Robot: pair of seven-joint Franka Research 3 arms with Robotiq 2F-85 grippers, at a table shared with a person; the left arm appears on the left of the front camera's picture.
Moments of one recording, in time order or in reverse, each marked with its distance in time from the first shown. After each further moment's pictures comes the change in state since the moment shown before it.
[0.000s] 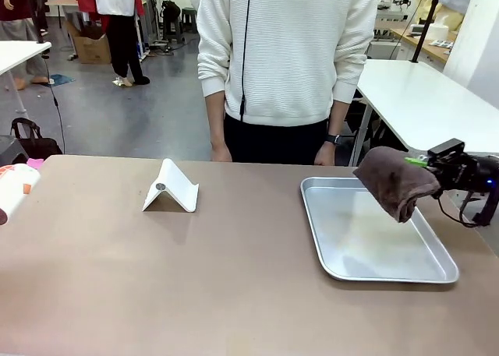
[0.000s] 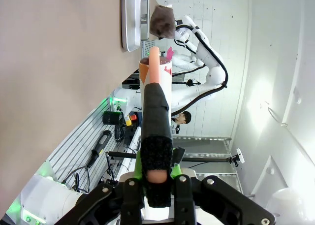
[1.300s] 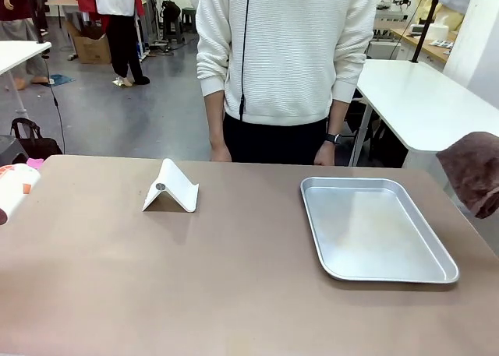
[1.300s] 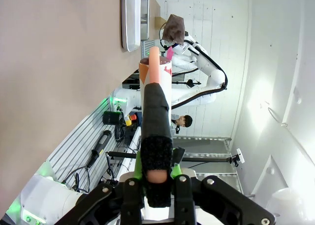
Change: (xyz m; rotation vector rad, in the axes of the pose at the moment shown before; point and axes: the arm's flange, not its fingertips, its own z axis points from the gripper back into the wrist) left arm 0.000 0.000 0.000 0.001 0.000 0.000; right arm -0.101 0.033 0.118 0.146 -0.245 0.100
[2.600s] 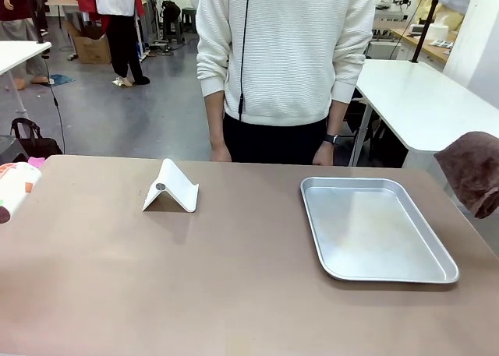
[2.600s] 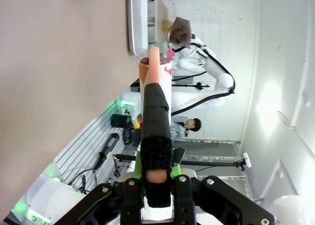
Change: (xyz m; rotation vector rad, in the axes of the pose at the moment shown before) left arm 0.007 -0.022 -0.002 0.071 -0.013 -0.026; right arm 0.002 0.003 -0.006 -0.032 -0.015 0.017
